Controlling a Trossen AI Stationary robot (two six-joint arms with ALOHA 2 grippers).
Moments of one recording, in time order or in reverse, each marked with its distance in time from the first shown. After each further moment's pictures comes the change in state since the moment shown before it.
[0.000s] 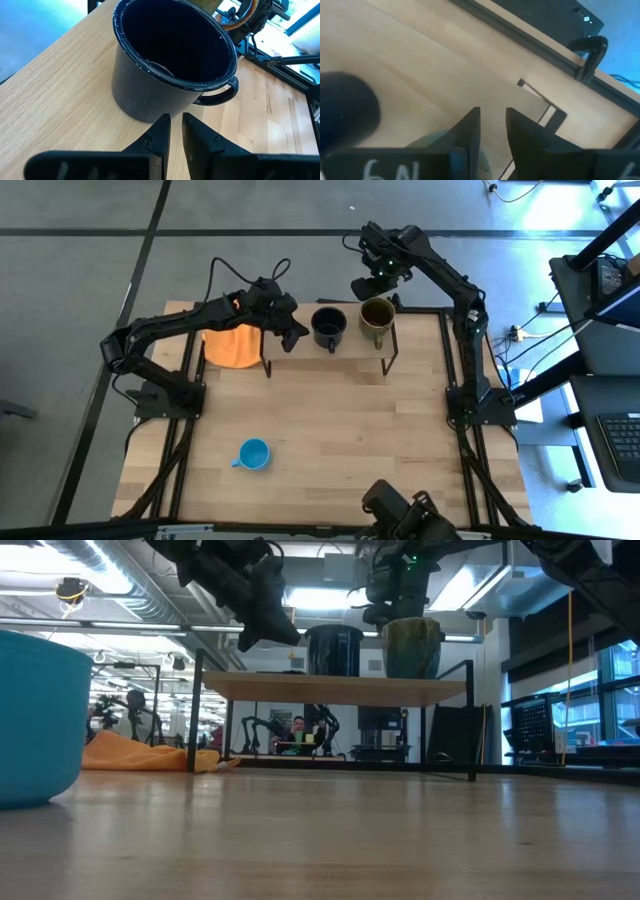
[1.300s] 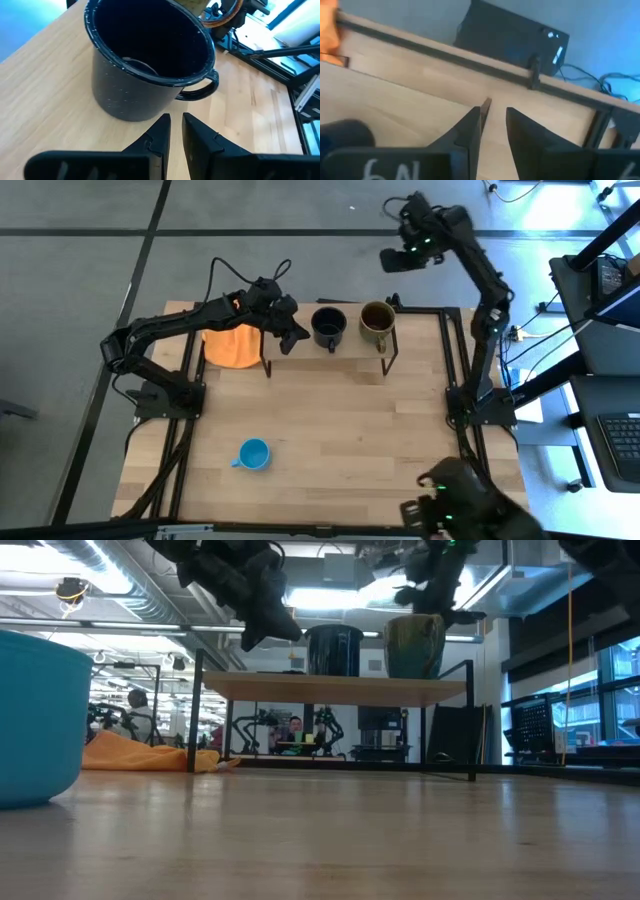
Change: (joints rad) left arm 0.000 0.000 0.000 0.000 0.077 0.025; right arm -0.200 -0.123 0.037 -0.001 -0.001 0.043
